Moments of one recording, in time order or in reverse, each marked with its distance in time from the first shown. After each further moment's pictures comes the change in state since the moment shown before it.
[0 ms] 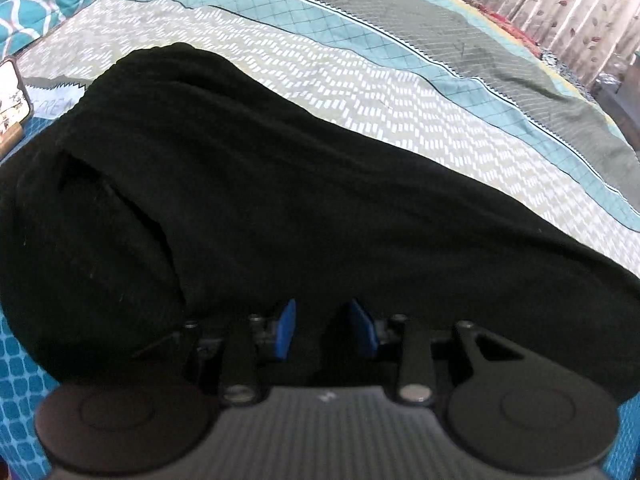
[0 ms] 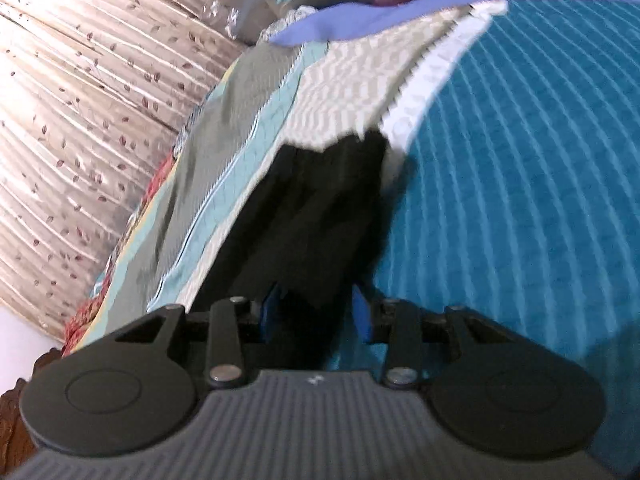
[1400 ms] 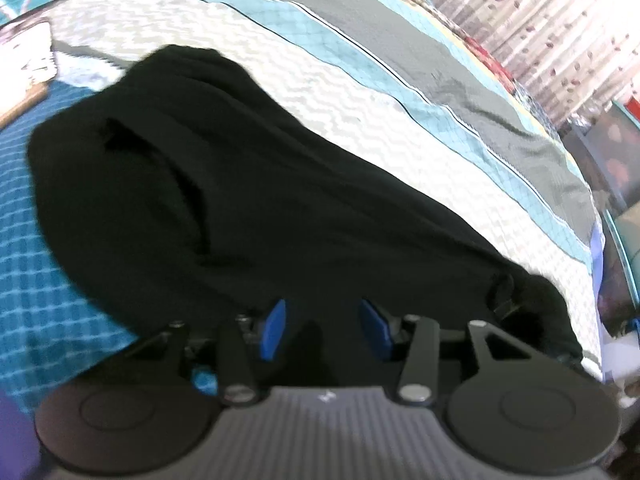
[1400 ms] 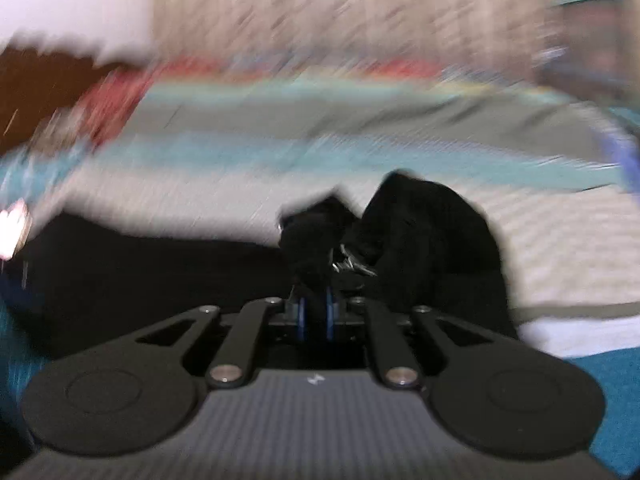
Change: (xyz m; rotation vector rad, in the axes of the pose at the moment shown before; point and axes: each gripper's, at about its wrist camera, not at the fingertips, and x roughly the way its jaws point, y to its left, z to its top) left arm -0.055 0.032 -0.010 -0.116 -0.011 -0.158; right arm 0.016 0.179 -0.165 -1.060 0.232 0.177
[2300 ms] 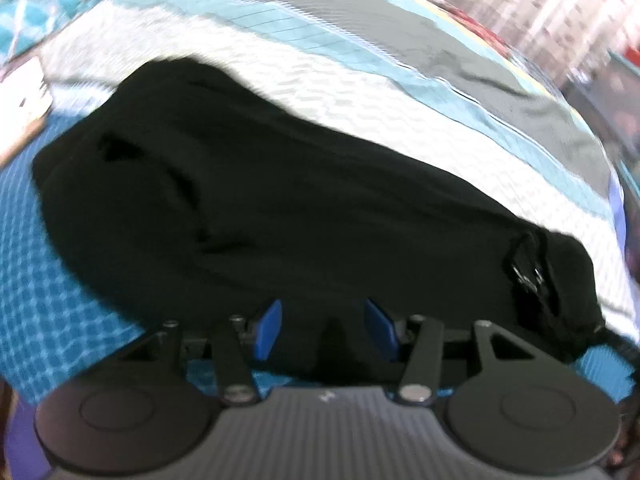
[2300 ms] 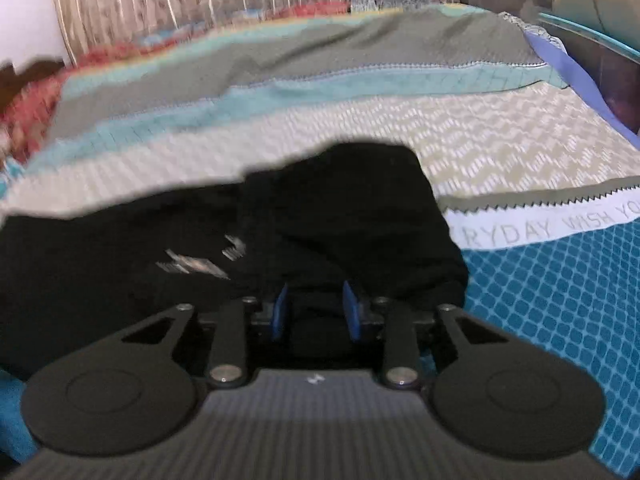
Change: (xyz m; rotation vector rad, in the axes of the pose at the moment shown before) left arm 0.009 -0.039 -0.017 0.187 0.014 0.090; right arm -0.016 -0.084 -0.017 0.258 0.055 -0.127
